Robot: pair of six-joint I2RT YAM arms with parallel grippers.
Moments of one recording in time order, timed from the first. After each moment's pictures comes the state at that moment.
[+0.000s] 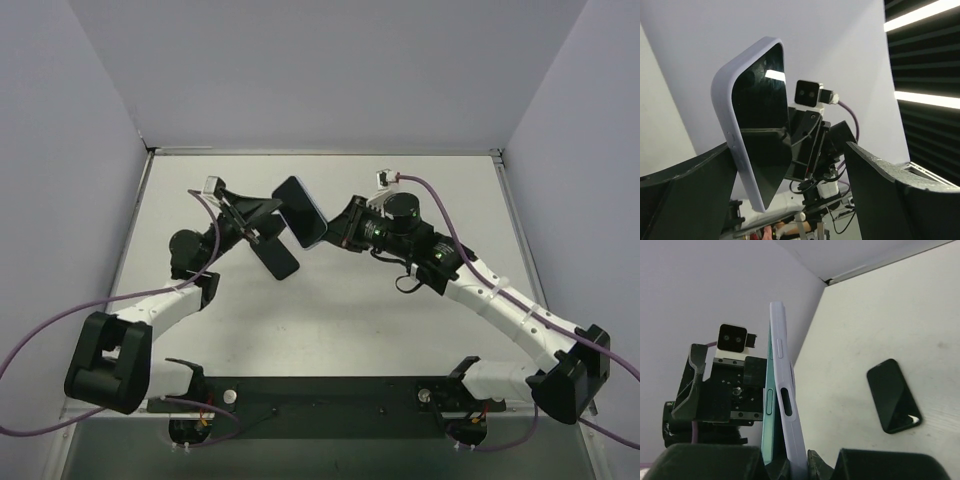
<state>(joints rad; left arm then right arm) -0.27 1.27 0.56 1.19 0.59 -1.77 0.73 1.25 1.09 -0.10 -0.18 0.86</state>
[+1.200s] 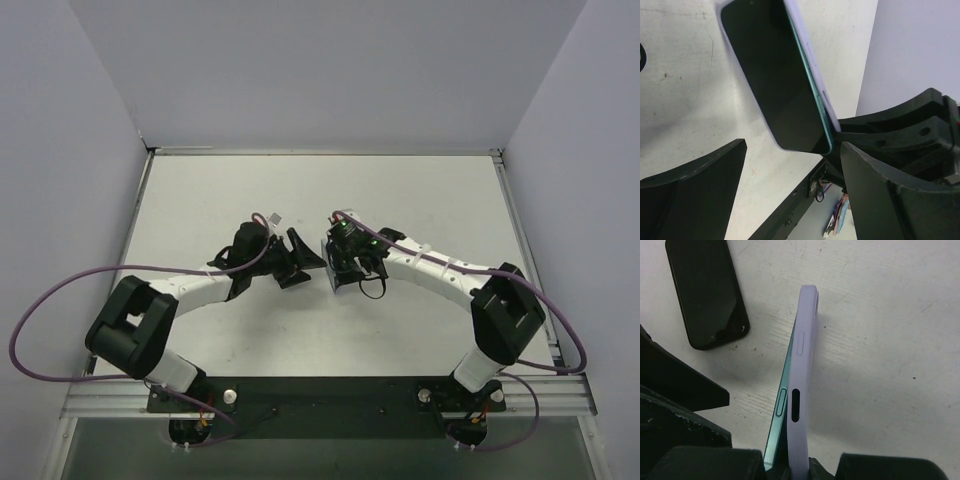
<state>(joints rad) -0.52 1.50 0.68 0.25 0.47 -1.09 0.80 1.61 1.14 -0.60 0.12 0.45</state>
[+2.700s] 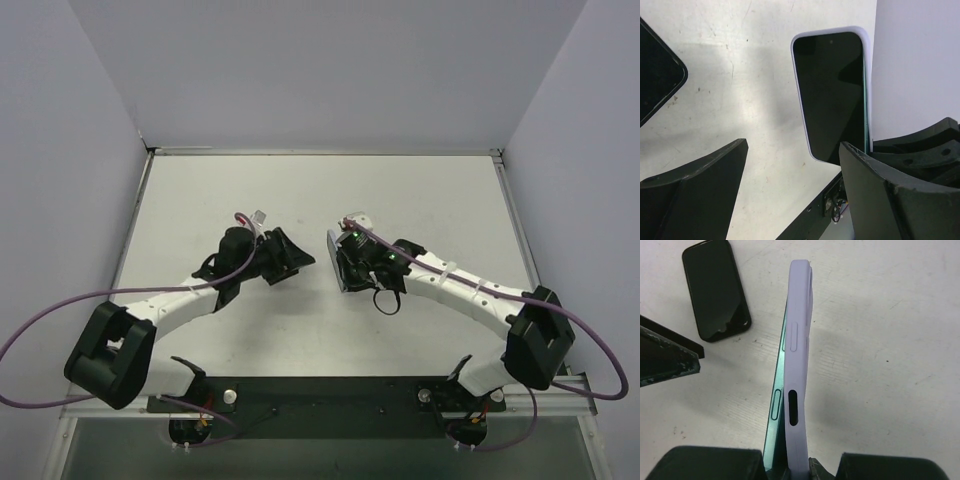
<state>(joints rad) -0.50 1.34 0.58 0.28 0.35 -1.02 0.86 1.44 1.04 -0.60 0.19 0.49</state>
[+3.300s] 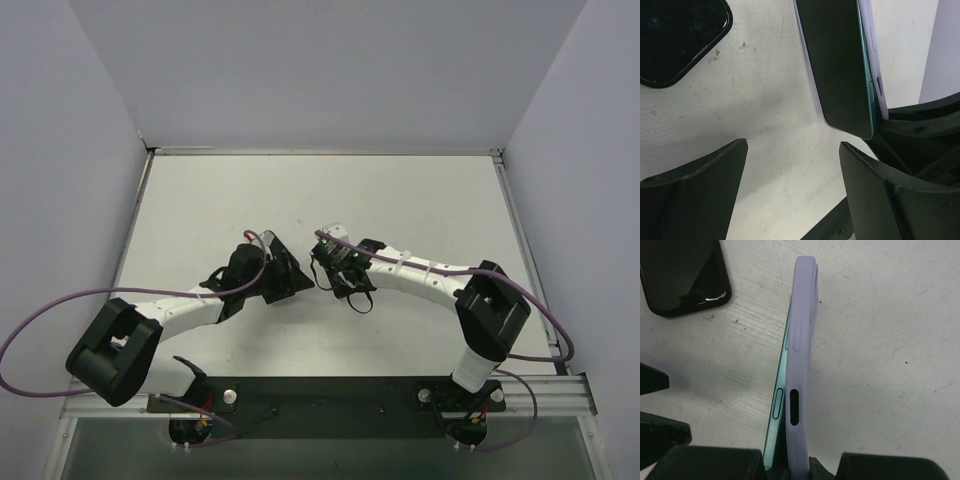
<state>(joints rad) -0.56 1.36 0.53 0.20 0.27 -0.93 0.91 1.69 1.15 -0.67 0.29 0.44</state>
